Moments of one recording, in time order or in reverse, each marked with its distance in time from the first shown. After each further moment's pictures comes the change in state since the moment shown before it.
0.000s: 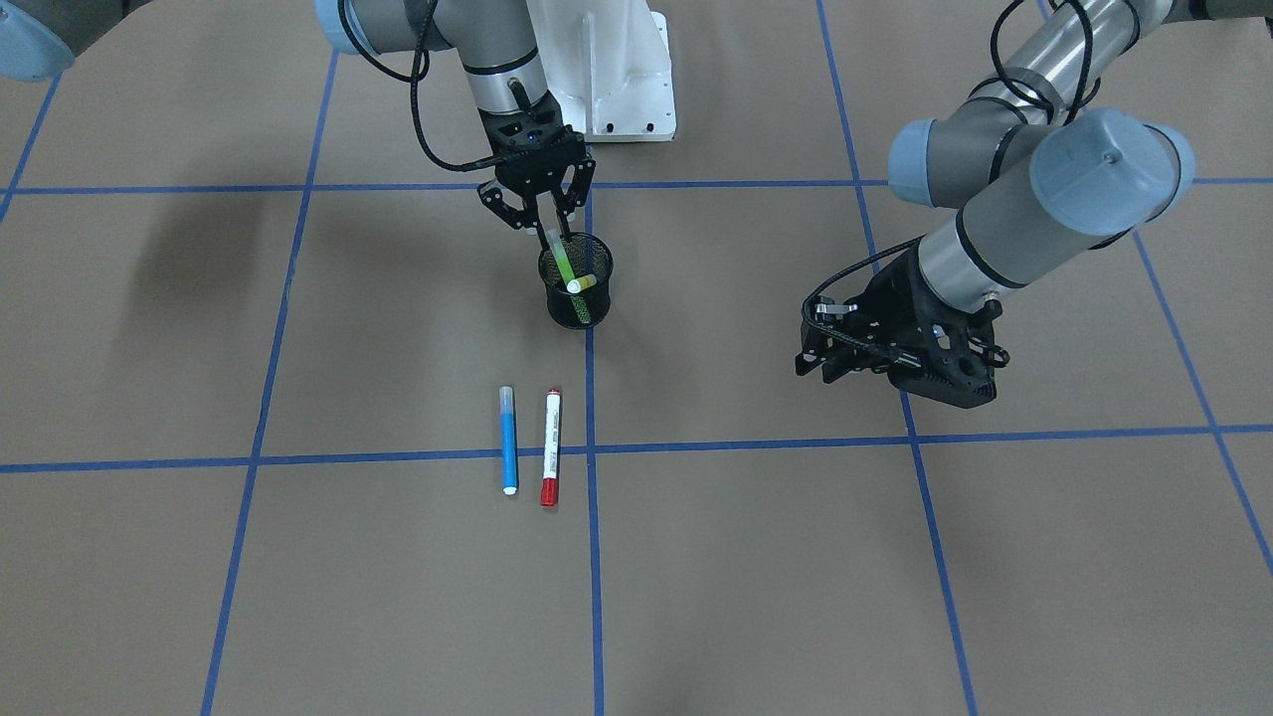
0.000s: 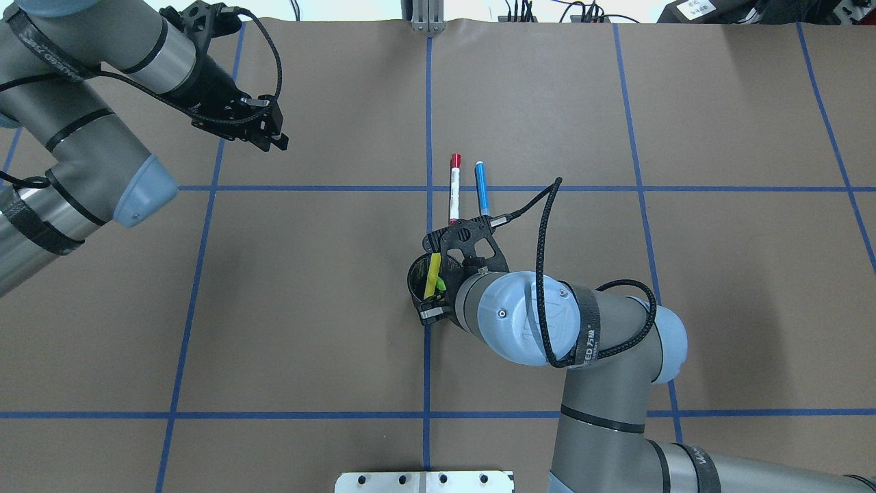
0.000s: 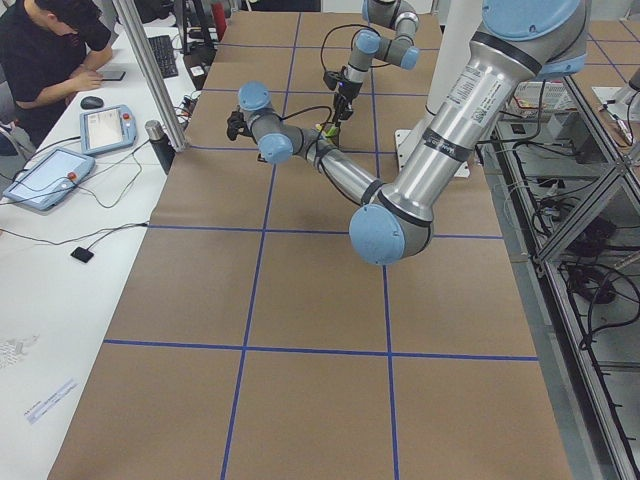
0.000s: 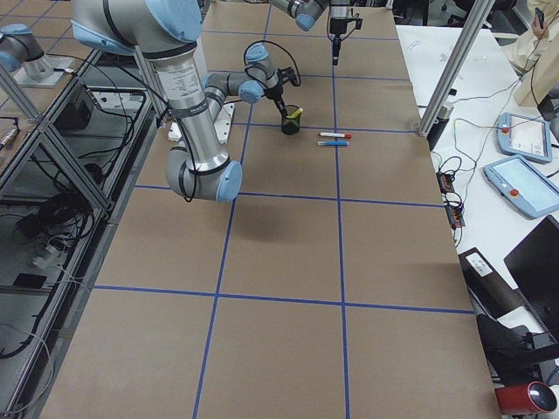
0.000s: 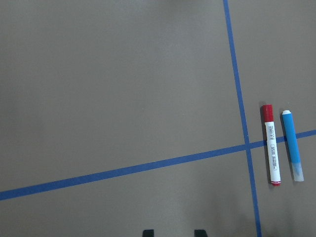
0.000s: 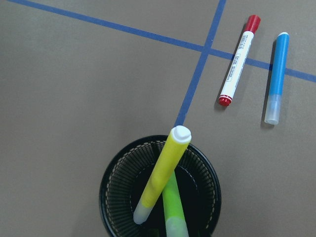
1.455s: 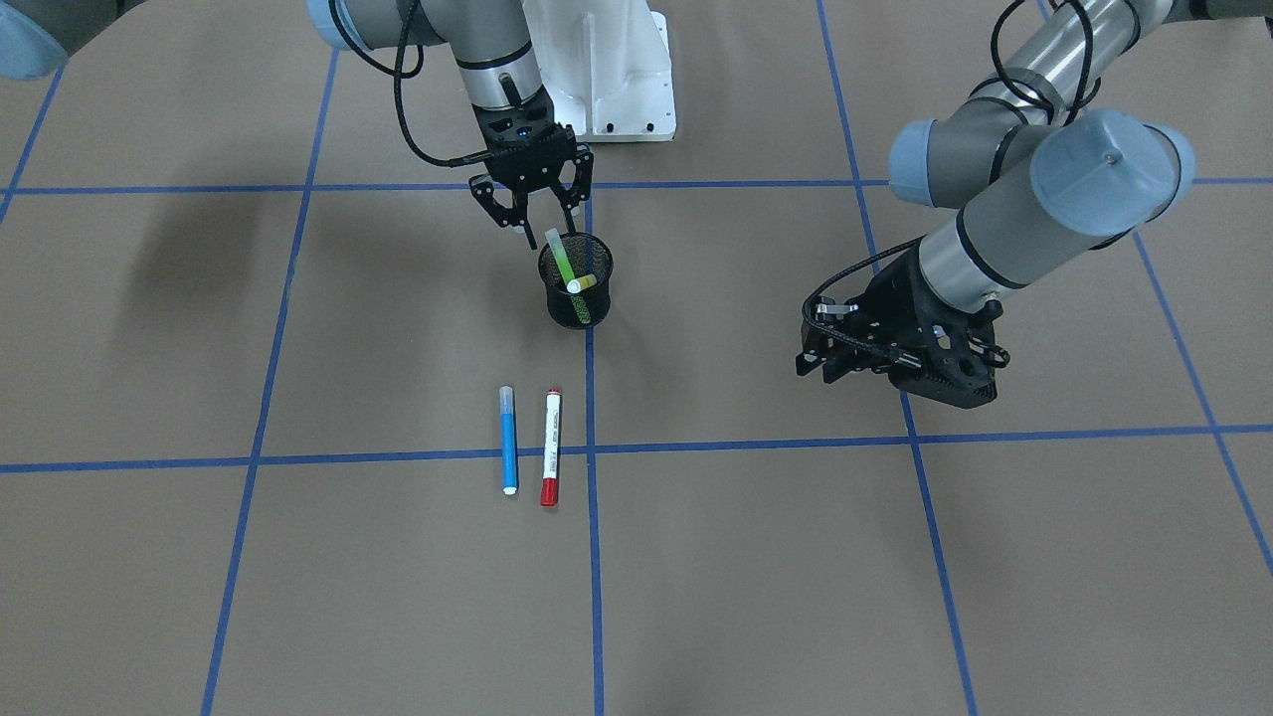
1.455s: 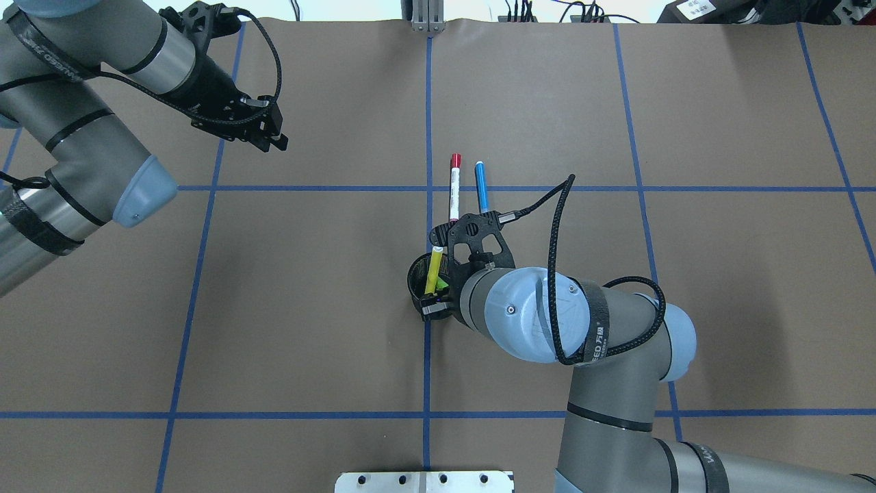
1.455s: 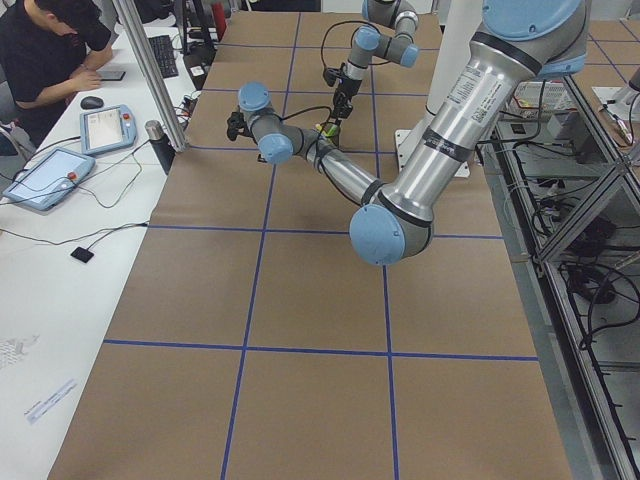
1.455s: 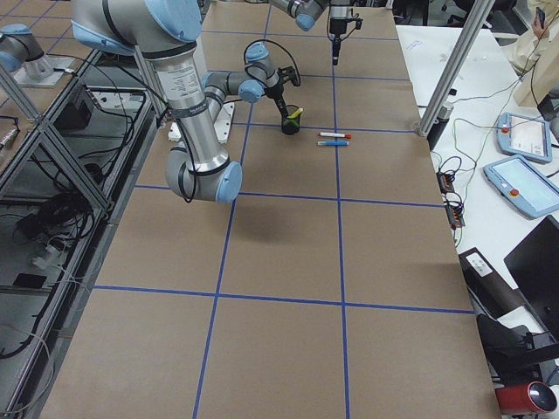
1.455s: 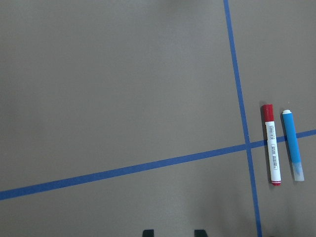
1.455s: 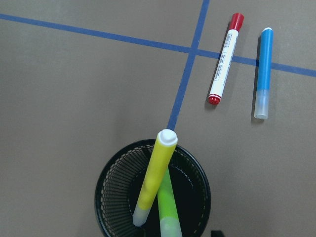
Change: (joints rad) left arm 0.000 0.001 0.001 0.000 0.000 0.001; right arm 0.008 -0.008 0.018 -0.003 0.002 0.032
